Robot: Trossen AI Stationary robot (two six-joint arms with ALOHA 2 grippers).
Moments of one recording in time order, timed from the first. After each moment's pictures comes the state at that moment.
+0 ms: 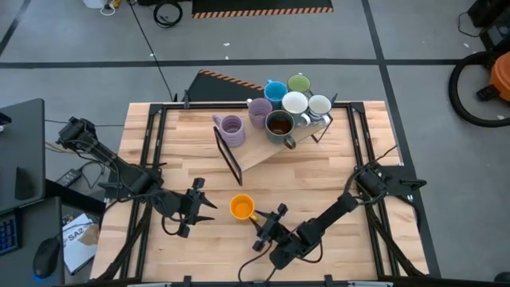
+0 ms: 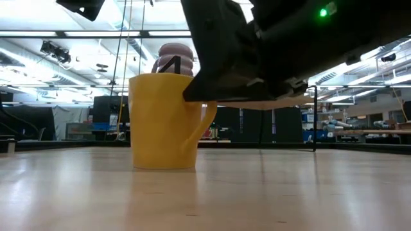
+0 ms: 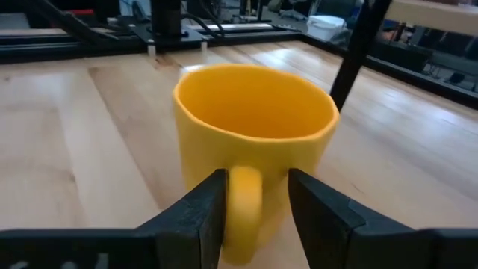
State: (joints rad) left arm -0.62 1.08 0.74 -0.20 -0.38 -0.15; right arm 0.62 2.21 1.29 0.17 1.18 0.63
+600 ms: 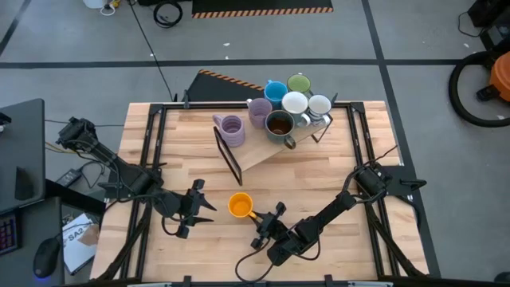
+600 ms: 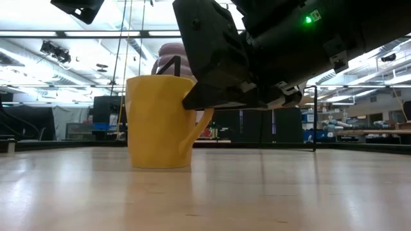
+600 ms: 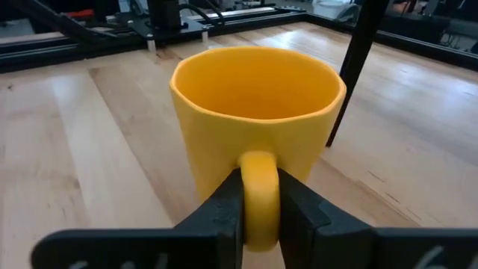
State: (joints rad) left arm -0.62 1.09 0.74 -0.21 -0.34 -0.21; right arm 0.60 2.21 1.29 0.16 1.12 0.71
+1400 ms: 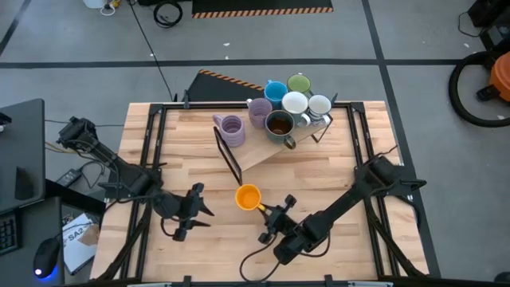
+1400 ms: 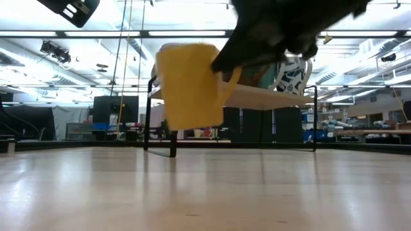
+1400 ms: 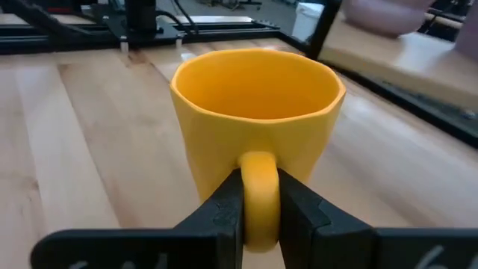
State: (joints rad) left arm -0.64 1.09 0.74 -0.22 -0.27 -0.31; right arm 0.62 2.03 1.29 -0.20 1.17 0.74
